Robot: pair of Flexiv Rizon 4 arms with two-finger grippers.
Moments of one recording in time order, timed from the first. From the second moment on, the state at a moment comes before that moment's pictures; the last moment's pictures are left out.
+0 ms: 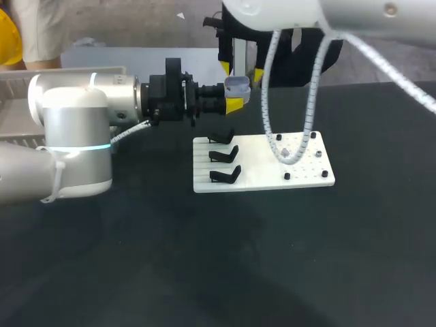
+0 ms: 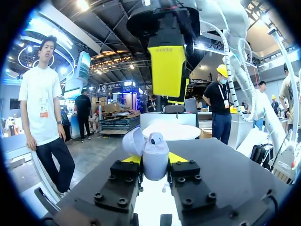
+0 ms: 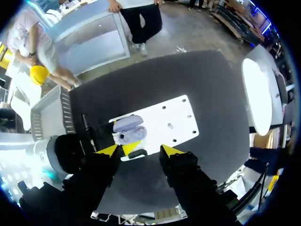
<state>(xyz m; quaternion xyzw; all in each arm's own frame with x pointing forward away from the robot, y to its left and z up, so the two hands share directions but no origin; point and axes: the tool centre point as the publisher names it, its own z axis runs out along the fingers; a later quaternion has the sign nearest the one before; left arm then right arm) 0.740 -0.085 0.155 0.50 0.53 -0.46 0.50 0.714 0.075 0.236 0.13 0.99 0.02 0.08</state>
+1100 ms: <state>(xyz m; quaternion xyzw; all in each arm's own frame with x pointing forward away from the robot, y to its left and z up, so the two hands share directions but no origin) 0.740 -0.085 0.155 0.50 0.53 -0.46 0.50 0.657 0.012 0.218 0.08 0.99 0.05 0.13</state>
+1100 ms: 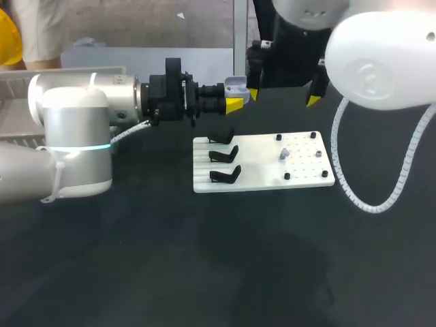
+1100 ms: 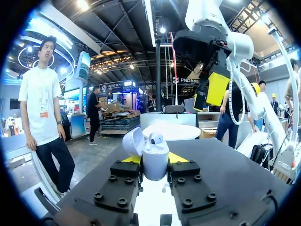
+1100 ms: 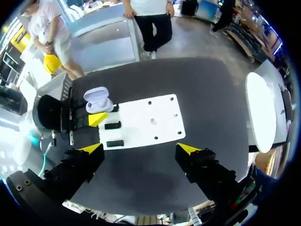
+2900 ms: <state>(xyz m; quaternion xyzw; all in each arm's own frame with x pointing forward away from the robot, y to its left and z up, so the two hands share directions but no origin) 0.740 -0.085 0.155 0.50 0.53 -0.46 0.50 0.698 -0.008 0.037 0.17 0.97 0.13 0.11</state>
